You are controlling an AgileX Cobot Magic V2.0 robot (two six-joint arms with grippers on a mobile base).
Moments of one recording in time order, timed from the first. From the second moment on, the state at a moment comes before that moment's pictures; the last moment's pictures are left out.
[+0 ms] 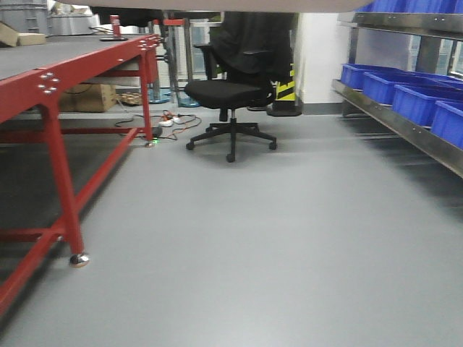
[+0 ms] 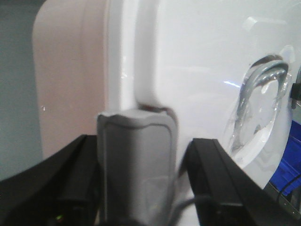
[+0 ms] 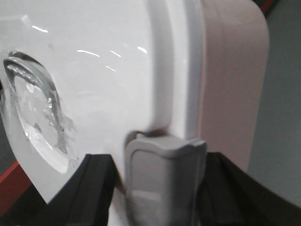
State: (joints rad) left arm 0.08 0.98 -1.18 -1.11 1.13 0.73; right arm -0.16 0.98 -1.14 1.14 1.17 -0.67
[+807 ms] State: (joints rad) left arm 0.08 0.98 -1.18 -1.11 1.13 0.73; right arm -0.16 0.97 -1.14 1.14 1.17 -0.67
